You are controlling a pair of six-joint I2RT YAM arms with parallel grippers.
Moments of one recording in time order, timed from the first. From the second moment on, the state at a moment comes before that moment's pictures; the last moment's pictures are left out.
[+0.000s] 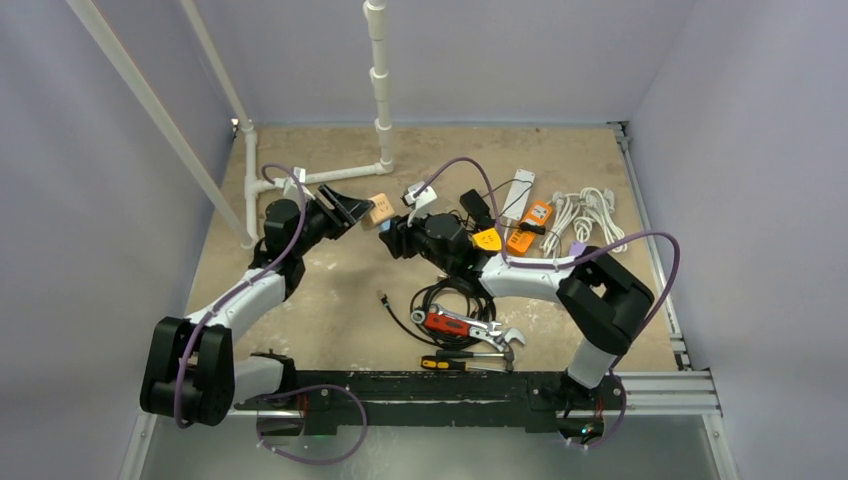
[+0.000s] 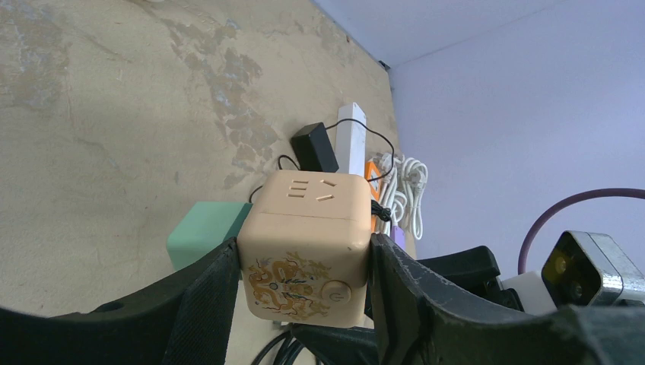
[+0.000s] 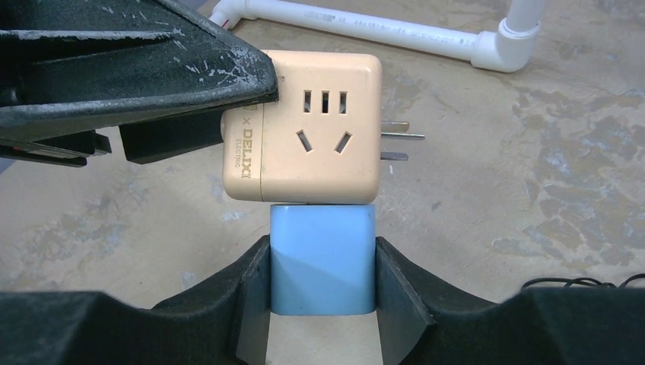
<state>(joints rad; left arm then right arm) -0.18 1.22 0.55 0.48 0.34 -0.95 0.92 1.71 0.93 0.57 0.15 0.27</state>
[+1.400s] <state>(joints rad) -0.17 1.21 0.55 0.51 0.37 -0.97 0.92 1.66 0.94 0.51 0.17 0.23</state>
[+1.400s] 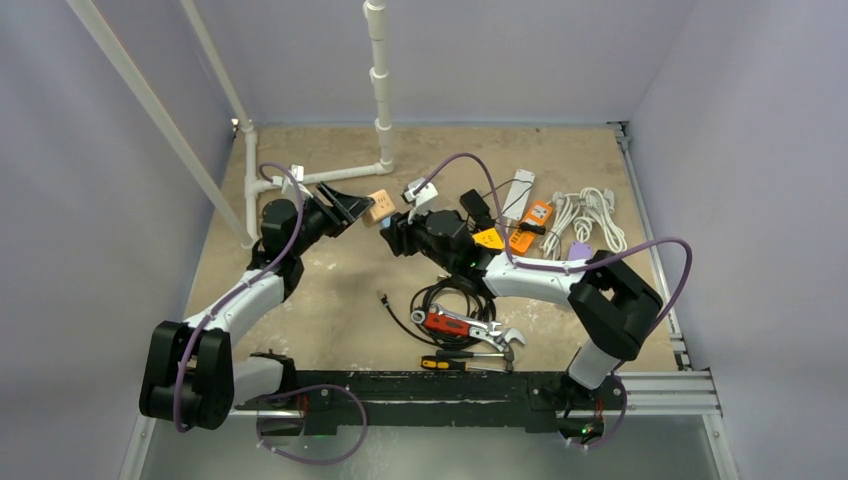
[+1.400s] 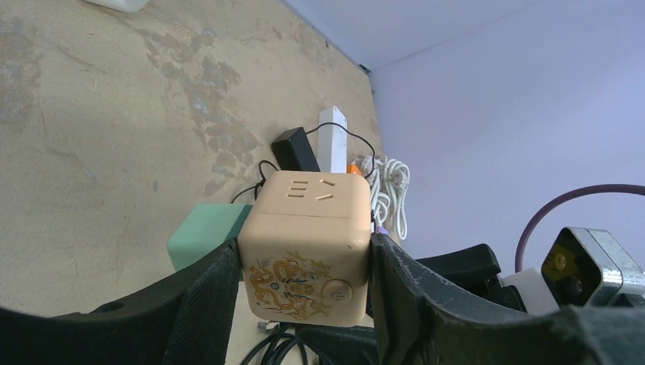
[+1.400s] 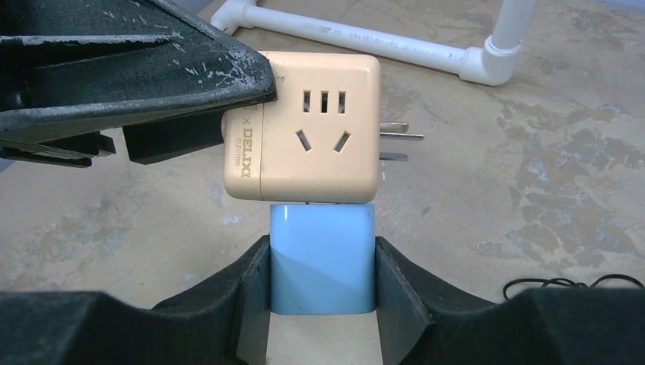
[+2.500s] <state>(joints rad) -0.16 1.20 0.55 0.52 0.39 -0.97 0.93 1.64 0.98 0.44 0.17 0.22</state>
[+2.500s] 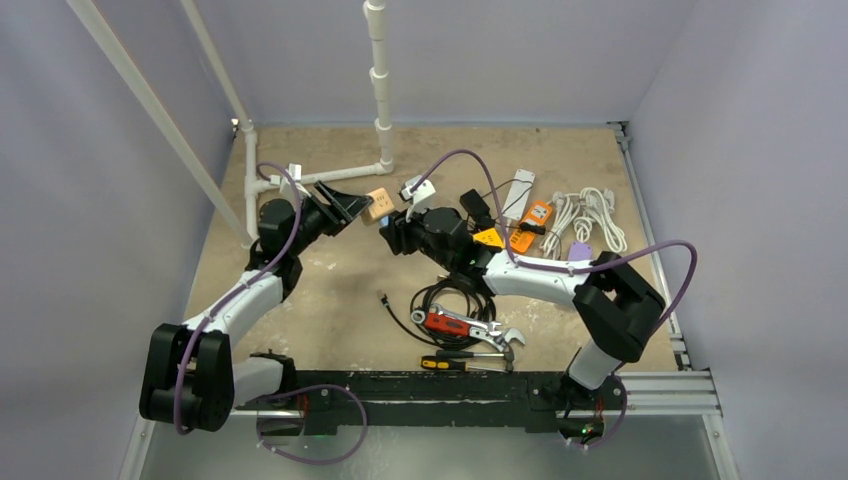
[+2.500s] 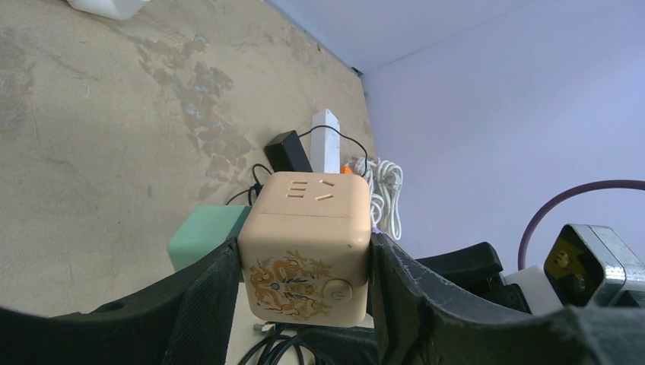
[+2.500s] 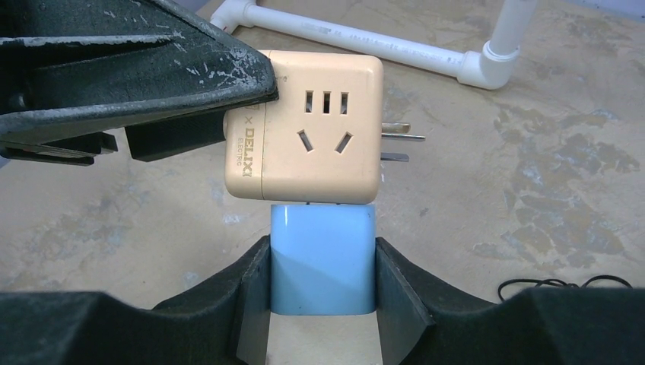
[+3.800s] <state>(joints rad) -0.16 1.20 0.55 0.56 0.42 -0.99 0.94 1.60 0.98 0.40 0.20 0.21</state>
